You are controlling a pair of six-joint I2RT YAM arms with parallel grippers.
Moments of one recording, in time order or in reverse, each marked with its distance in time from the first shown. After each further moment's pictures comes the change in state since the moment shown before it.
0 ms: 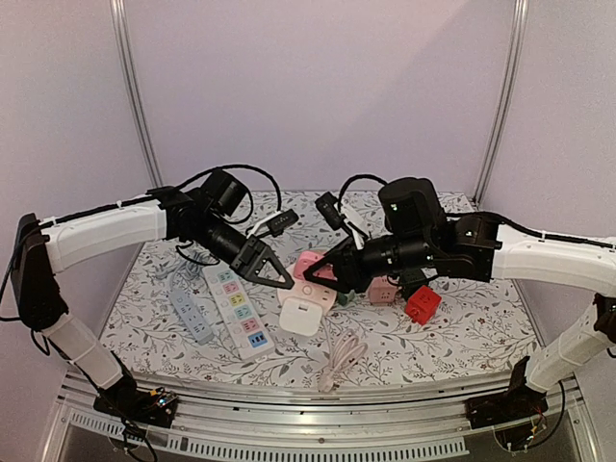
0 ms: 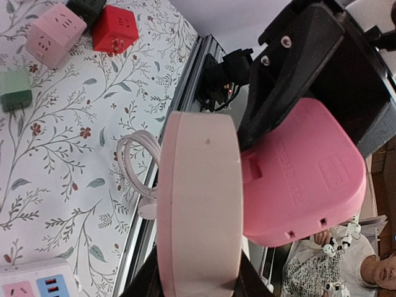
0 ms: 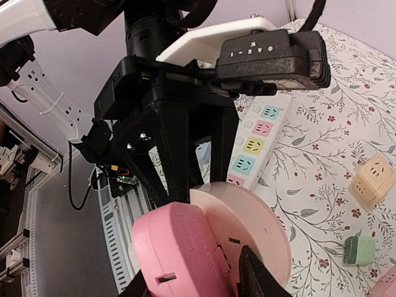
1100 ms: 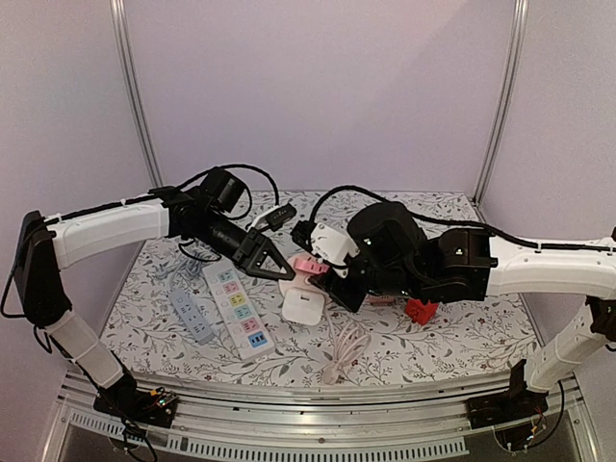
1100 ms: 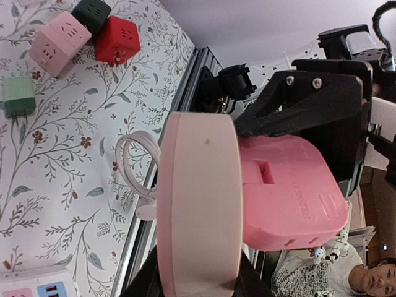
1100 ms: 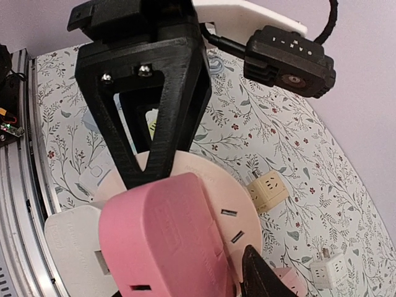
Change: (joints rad) left arm 0.030 0.024 -0.001 0.066 0.047 -0.069; right arm 0.190 0.047 0.078 -0.151 0.594 -0.408
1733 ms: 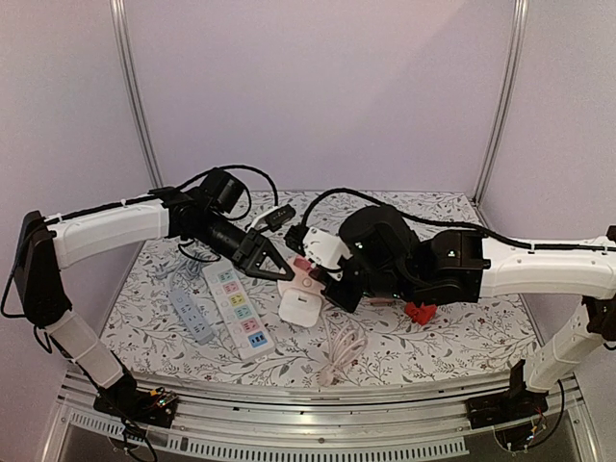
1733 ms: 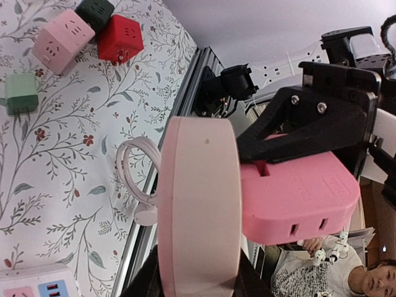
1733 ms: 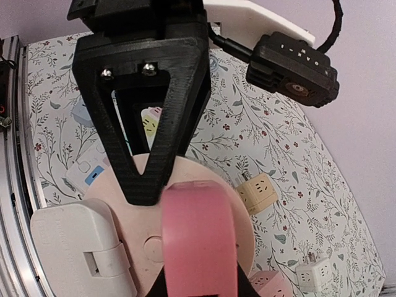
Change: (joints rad) left arm 0.004 0.001 -0.006 0.000 -0.003 0.000; right arm 0.012 0.037 0.025 0.002 0.062 -0.062
